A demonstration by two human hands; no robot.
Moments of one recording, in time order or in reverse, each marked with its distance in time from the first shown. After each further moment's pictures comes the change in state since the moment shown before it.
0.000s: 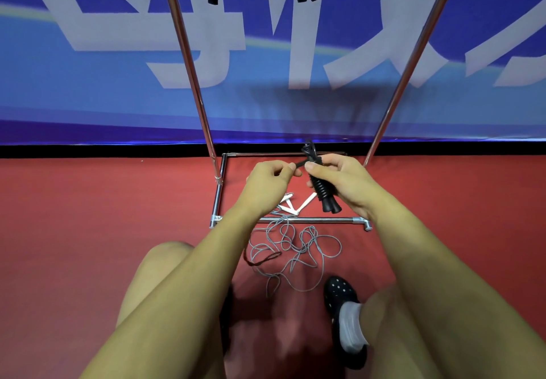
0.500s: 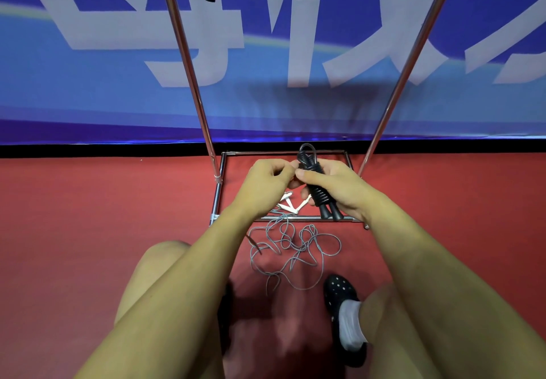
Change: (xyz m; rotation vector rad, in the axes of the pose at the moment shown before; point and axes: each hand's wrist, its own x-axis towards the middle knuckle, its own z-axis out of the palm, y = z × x) left_hand -0.006 0.006 -0.005 -0.028 -0.072 0.114; right_hand -0.004 -0.001 0.011 -0.009 -0.172 0.048
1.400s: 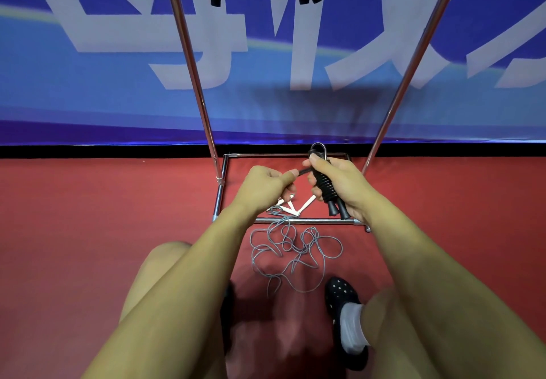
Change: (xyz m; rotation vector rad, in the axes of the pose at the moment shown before) left_hand 0.002 -0.001 -0.005 -0.086 -0.005 -0.291; right_hand 0.012 0.008 -0.005 0.077 0.177 -0.008
